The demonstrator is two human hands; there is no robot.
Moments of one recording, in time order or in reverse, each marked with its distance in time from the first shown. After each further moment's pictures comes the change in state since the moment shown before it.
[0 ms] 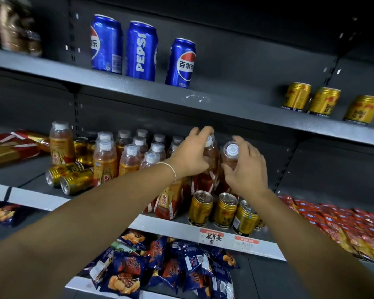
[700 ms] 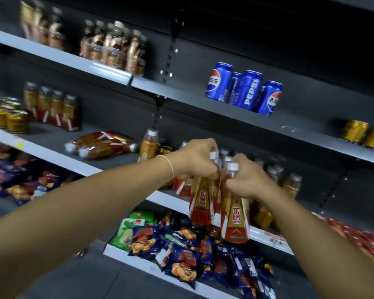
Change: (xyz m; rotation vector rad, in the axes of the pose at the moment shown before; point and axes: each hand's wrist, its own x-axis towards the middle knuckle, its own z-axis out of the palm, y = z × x) left_hand -0.153 -0.070 -0.238 -0.056 -0.217 -0.239; right_hand -0.033 -0.278 -0.025 0.046 -0.594 0.155
